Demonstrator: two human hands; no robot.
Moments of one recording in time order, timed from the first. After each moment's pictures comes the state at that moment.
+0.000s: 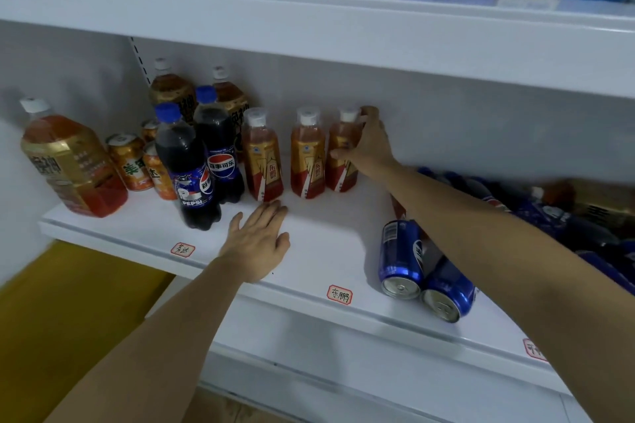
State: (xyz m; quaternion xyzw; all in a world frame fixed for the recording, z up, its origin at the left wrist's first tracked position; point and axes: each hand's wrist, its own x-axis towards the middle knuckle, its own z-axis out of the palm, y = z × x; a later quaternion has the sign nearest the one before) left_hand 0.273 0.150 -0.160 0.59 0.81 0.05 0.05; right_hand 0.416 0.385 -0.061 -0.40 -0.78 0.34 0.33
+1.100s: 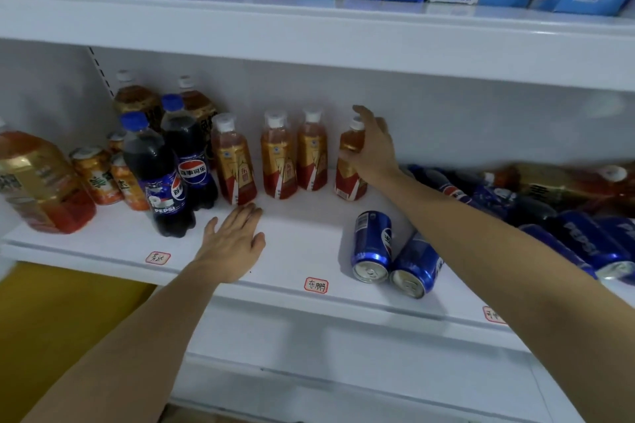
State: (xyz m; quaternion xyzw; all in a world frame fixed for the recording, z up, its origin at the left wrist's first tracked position) left_hand 0.273 0.149 -0.158 0.58 0.81 0.04 0.05; right_hand 0.485 0.374 -0.060 -0.40 -0.80 0.21 0.39
